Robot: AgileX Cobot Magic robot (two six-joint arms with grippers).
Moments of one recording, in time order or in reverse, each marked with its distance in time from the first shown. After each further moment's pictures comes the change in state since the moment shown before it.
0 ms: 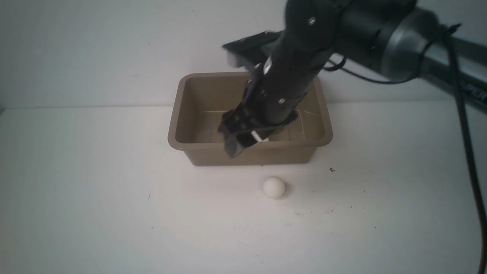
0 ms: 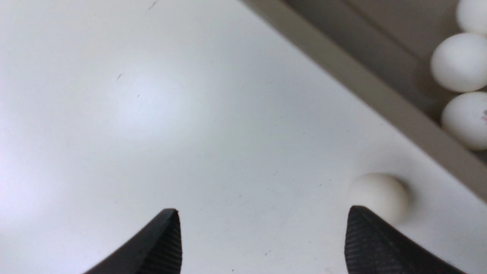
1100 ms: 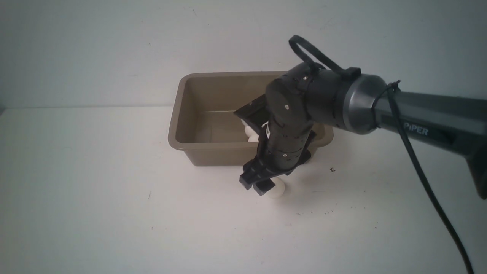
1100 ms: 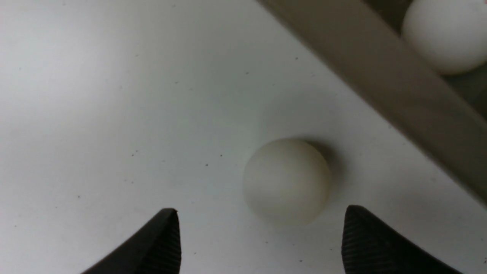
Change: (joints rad) right arm -0.034 0.090 0.194 -0.224 -0.188 0.102; left arm 0.000 -0.005 0.000 -0.012 0.000 -0.005
